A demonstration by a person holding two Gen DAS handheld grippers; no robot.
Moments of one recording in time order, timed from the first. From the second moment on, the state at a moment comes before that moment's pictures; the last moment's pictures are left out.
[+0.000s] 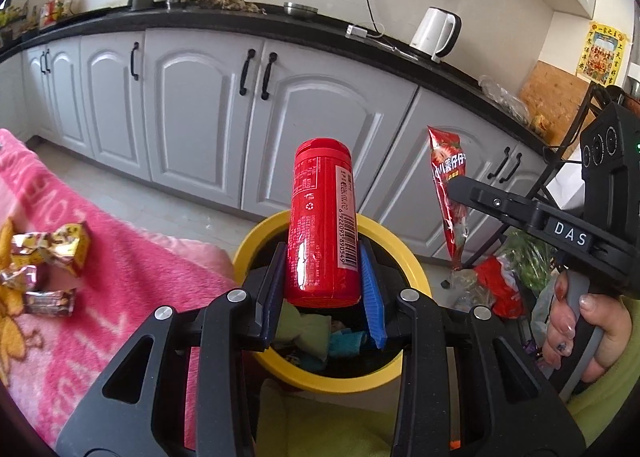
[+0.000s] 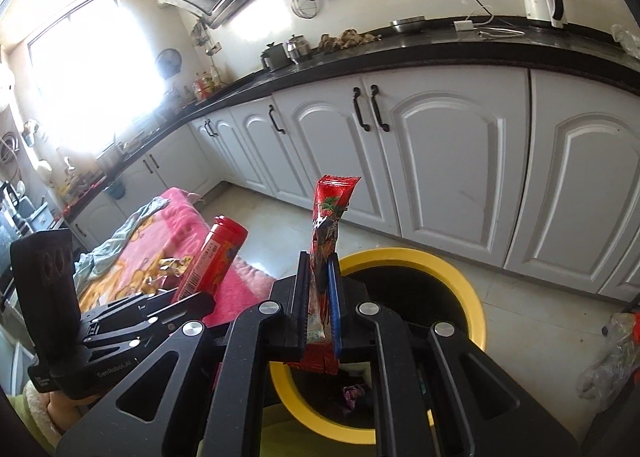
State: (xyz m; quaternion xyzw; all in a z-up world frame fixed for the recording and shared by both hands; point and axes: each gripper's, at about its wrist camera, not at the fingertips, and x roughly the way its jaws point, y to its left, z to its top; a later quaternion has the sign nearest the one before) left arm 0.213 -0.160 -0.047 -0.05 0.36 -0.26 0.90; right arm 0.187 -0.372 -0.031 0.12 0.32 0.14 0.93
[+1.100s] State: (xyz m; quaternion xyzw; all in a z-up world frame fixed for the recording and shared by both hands) left arm 0.247 -0.181 -0.107 -0.06 0.42 -0.26 0.87; right arm 0.213 -0.393 -0.080 0.15 0.38 0.09 0.91
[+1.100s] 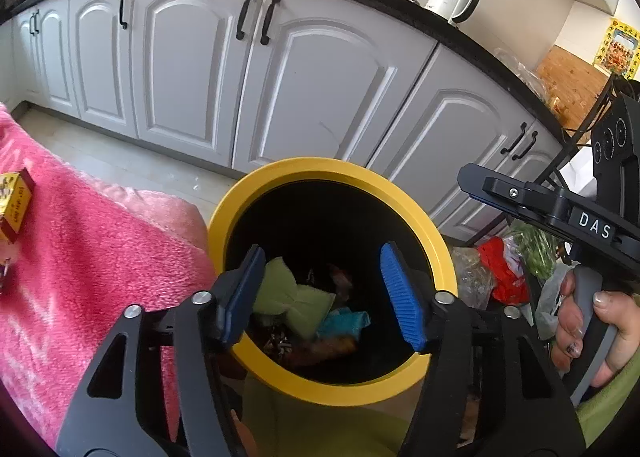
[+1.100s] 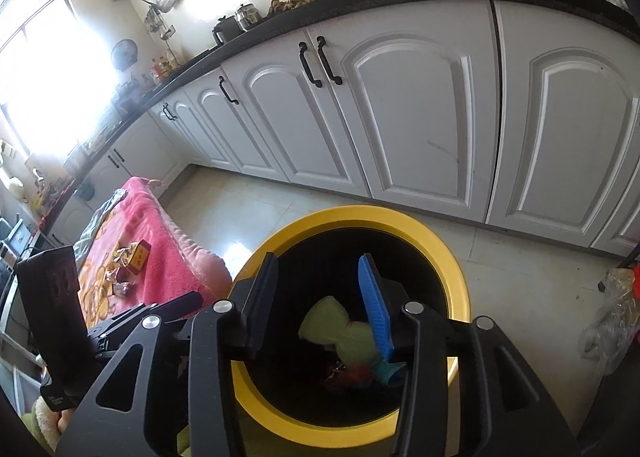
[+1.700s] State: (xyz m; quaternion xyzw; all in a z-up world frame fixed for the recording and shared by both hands) left arm 0.224 -0.138 -0.062 -0.06 0.37 -0.20 0.91; right arm 0.193 -0.368 -0.044 0.10 0.32 0.10 0.94
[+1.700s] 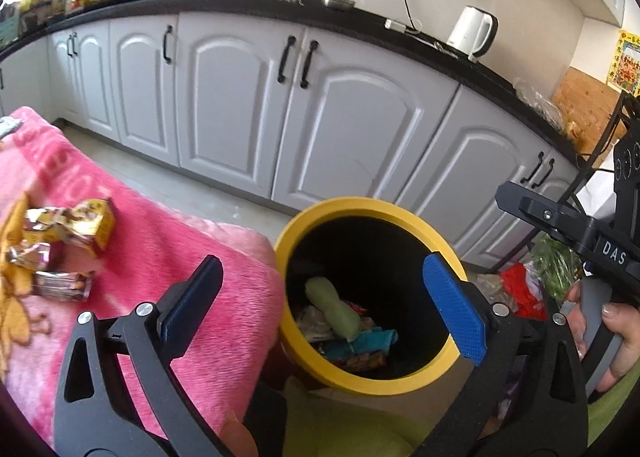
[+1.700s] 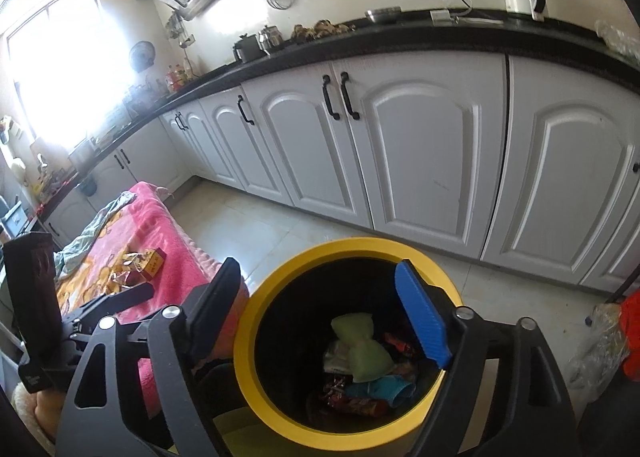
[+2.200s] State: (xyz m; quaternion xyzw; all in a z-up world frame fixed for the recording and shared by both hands) left arm 0.200 -0.087 -0.033 -0.09 0.33 -0.16 0.93; right arm 0.167 -0.321 -0.016 0.04 0.28 0.14 0.95
